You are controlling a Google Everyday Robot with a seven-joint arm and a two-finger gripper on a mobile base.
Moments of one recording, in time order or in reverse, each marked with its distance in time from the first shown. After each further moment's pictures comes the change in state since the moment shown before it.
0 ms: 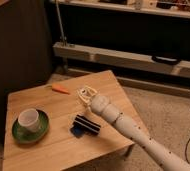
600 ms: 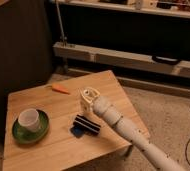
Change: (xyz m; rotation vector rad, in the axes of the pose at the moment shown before) arm 0.019 -0.011 -0.007 0.048 -0.003 0.096
